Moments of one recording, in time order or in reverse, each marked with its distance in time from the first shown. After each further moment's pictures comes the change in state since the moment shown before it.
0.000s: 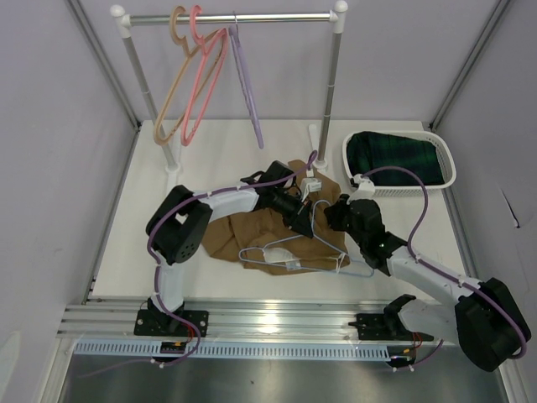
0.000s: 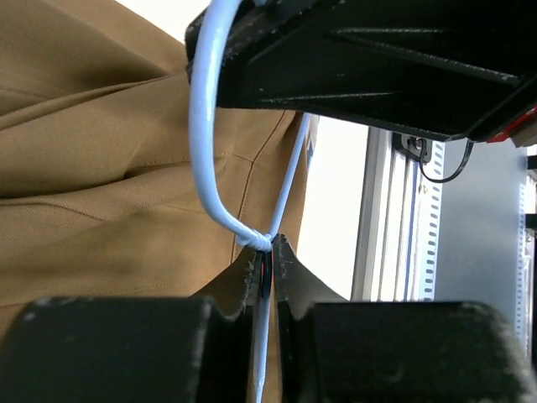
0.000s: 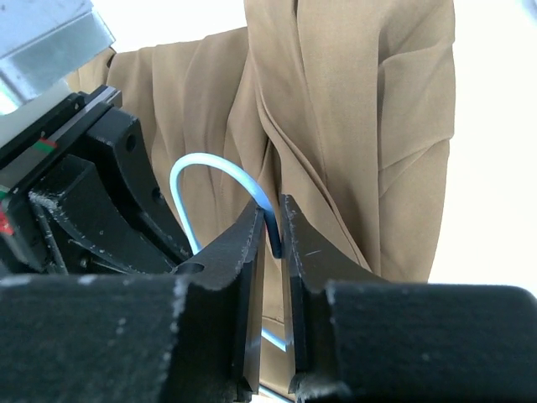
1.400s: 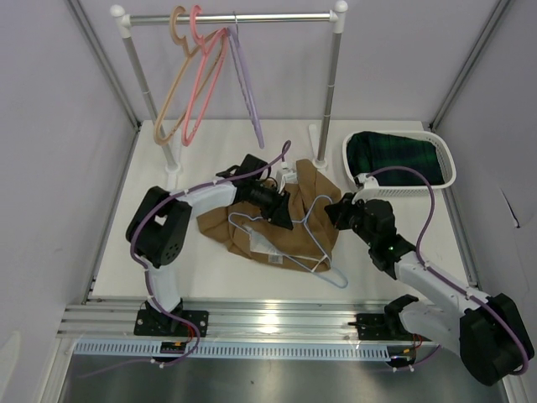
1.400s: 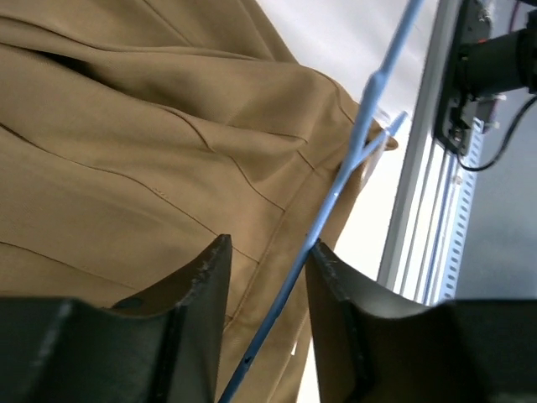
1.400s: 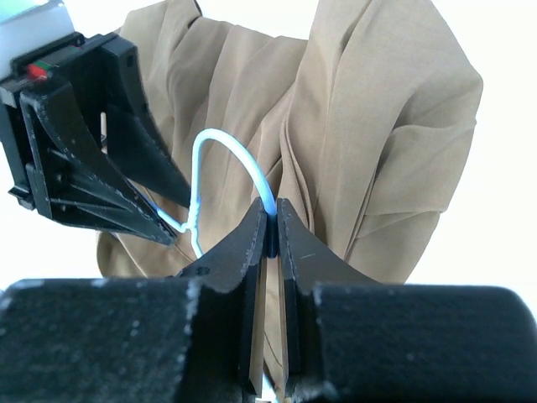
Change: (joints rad) left arm 0.149 -0.113 -0.098 -0.074 -0.059 0.071; right arm -0.093 -0.096 -0.044 0.061 -0.212 -0.103
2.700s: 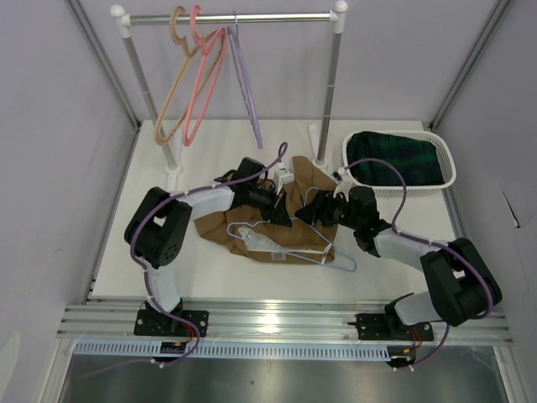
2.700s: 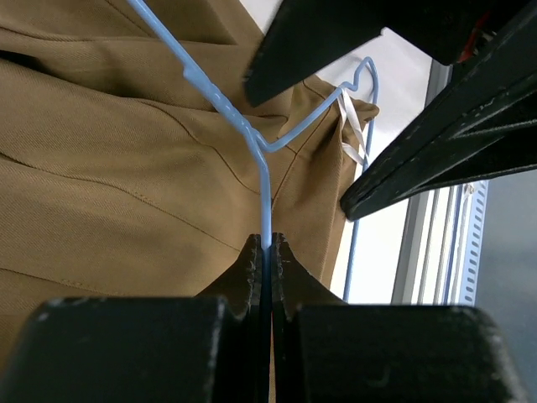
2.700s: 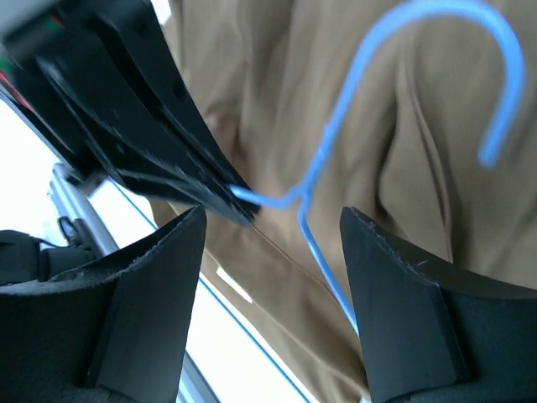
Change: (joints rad) left arm 0.008 -0.011 -0.080 0.158 0.032 -0.027; right arm -0.035 0.375 0.089 0.192 -0.387 0.157
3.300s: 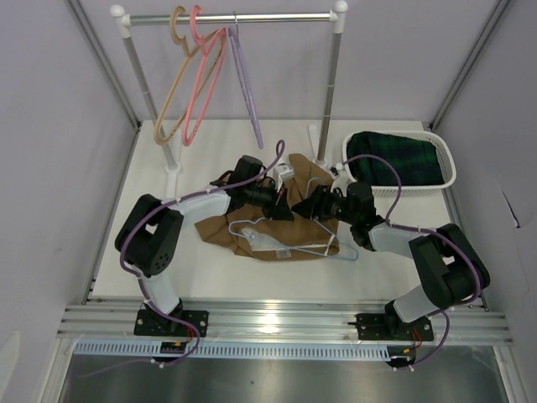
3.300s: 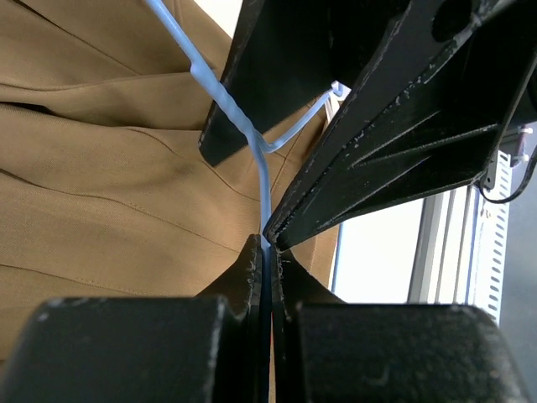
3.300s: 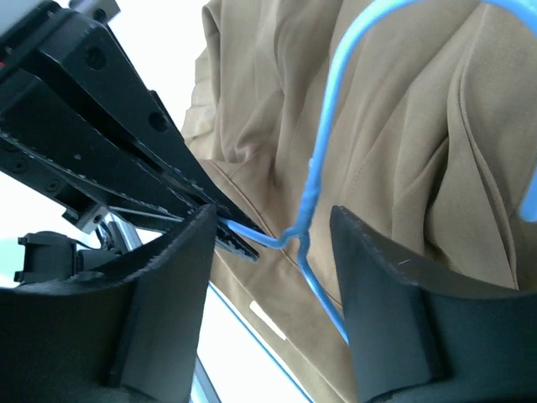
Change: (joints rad) left arm -0.019 -0.091 -0.051 0.113 -0.074 -0.039; right arm -0.010 0.128 0.048 0.153 -0.087 0.062
